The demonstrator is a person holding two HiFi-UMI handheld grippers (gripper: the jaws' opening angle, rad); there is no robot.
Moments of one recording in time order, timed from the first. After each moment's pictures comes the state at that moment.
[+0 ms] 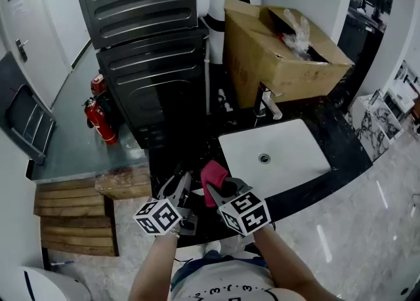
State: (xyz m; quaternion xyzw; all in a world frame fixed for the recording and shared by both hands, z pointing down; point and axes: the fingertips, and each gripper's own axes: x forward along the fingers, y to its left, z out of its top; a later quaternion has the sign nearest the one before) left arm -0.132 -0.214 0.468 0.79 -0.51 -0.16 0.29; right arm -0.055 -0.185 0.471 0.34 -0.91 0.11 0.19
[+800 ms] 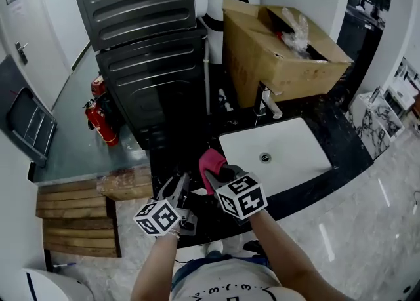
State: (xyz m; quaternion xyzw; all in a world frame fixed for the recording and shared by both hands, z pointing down) left arm -0.139 -0.212 0.472 0.79 -0.52 -0.16 0.29; right arm -0.061 -0.221 0.460 0.35 -0.91 0.13 0.18
